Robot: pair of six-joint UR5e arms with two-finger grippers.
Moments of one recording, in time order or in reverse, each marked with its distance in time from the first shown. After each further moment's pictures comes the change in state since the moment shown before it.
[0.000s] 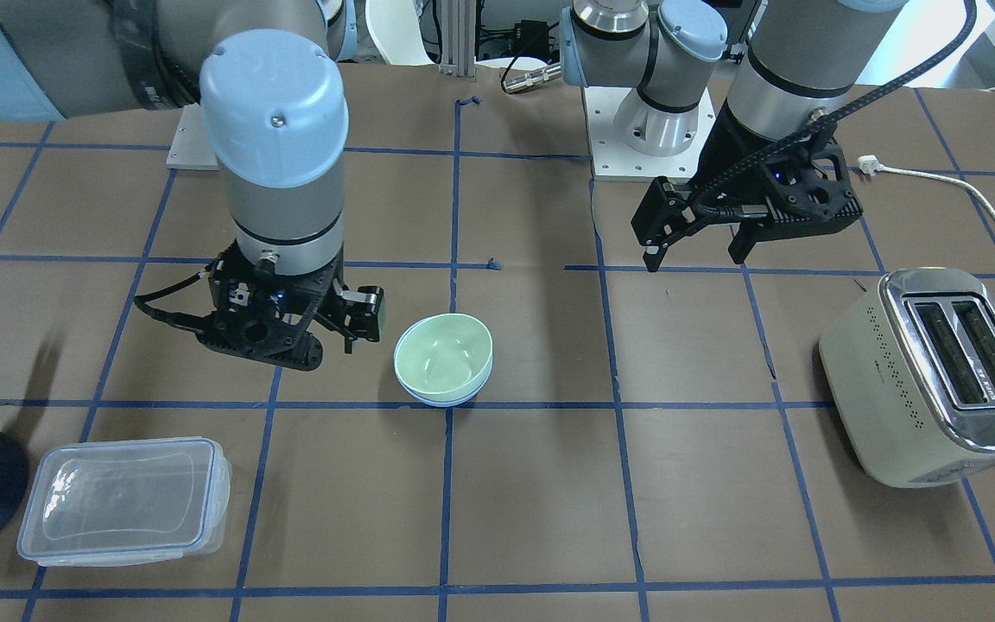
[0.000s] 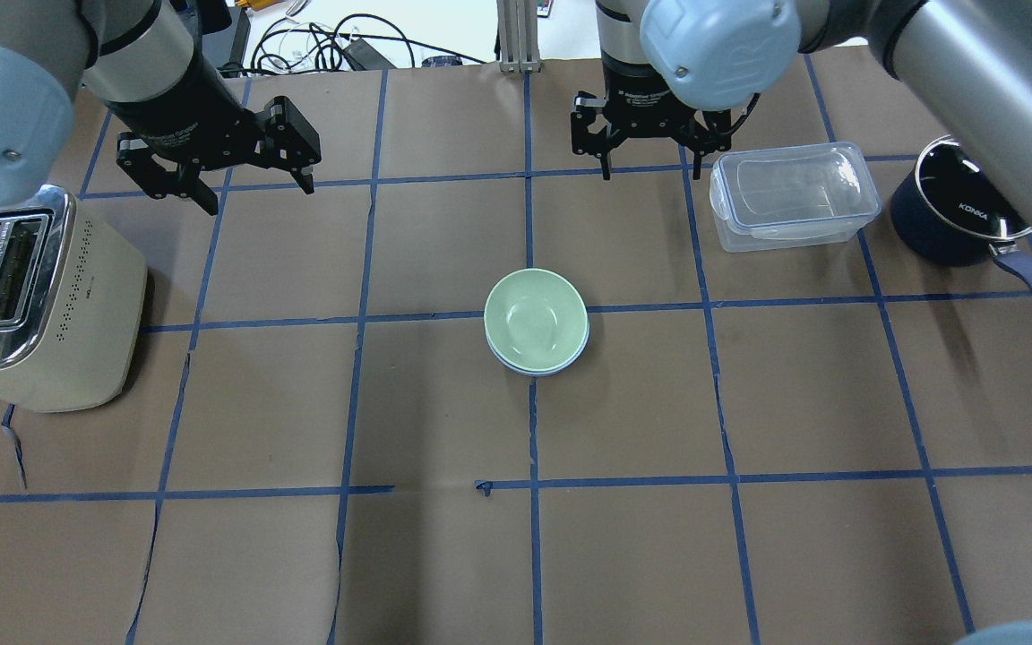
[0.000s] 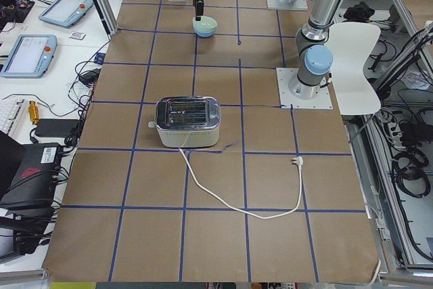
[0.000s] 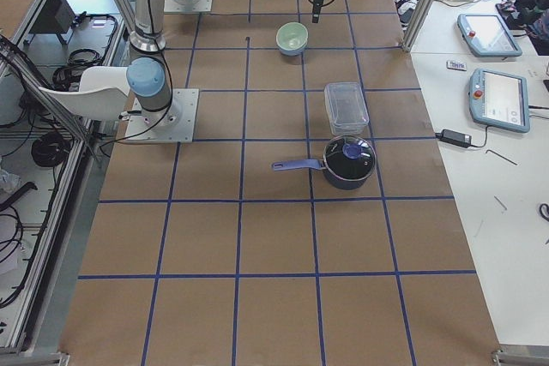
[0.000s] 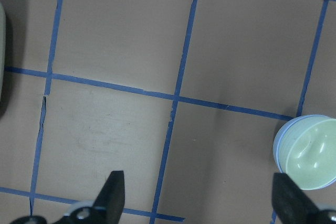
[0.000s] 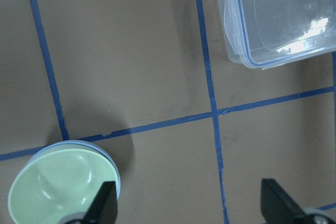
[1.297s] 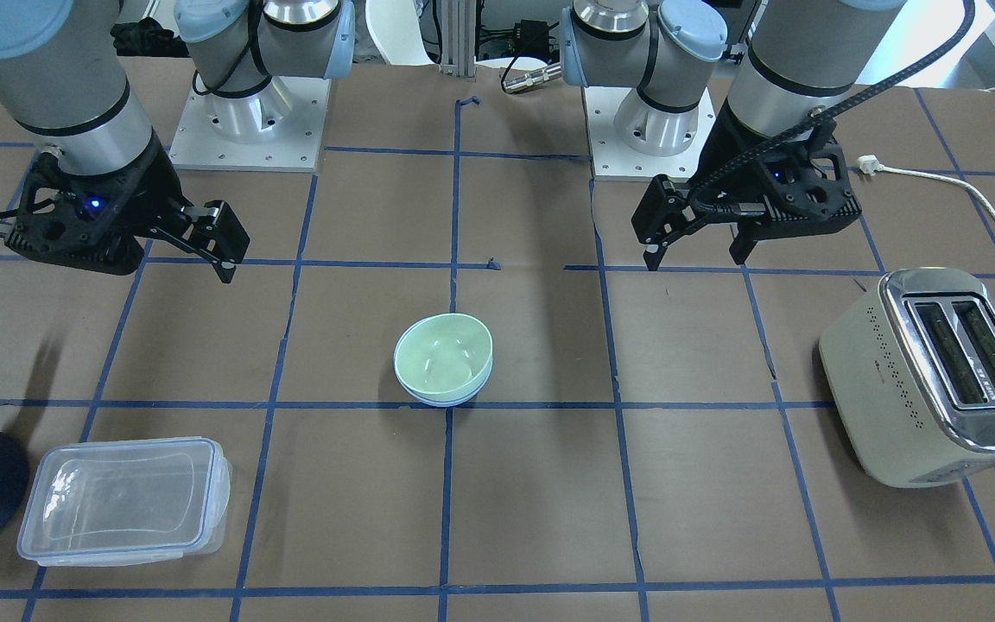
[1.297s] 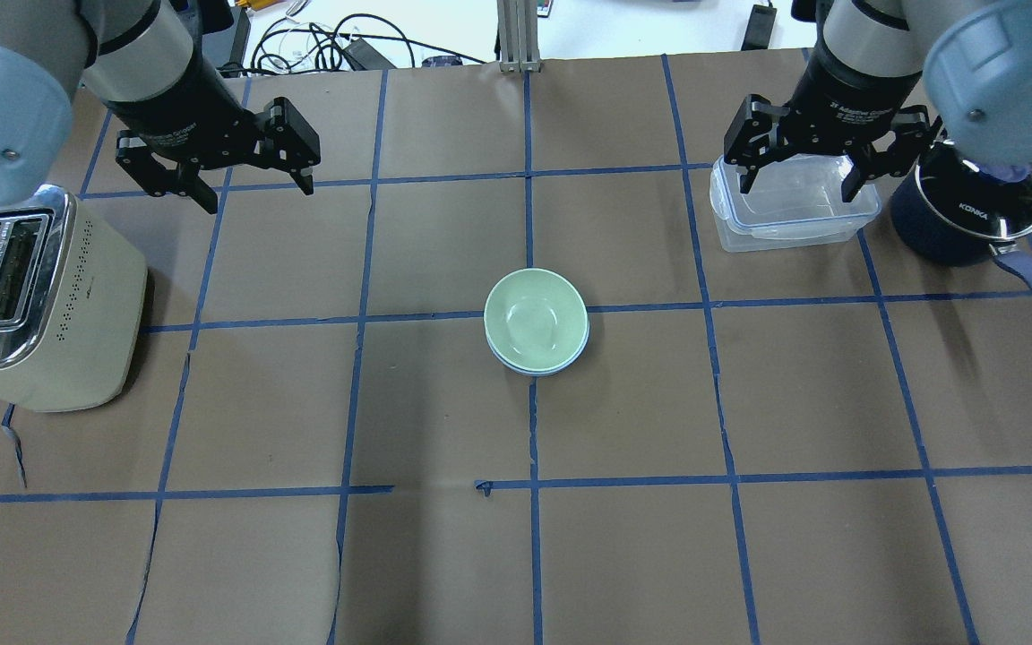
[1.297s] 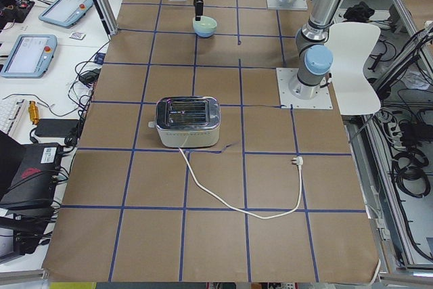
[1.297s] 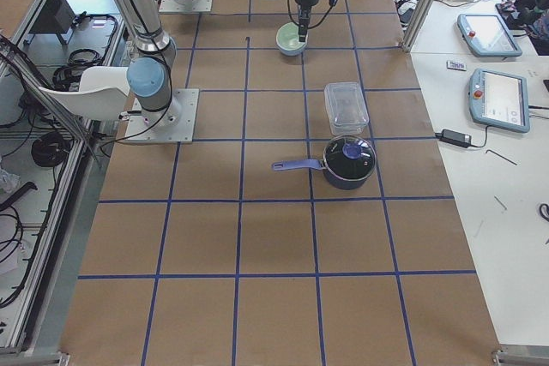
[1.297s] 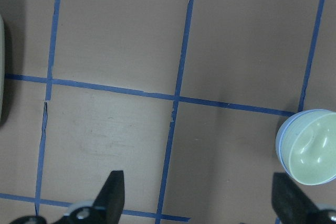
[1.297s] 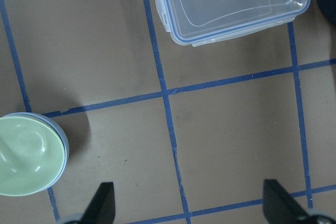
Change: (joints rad) left arm 0.000 0.001 0.000 0.000 0.001 0.015; right arm -0.232 -0.289 0.267 -0.057 0.138 -0.176
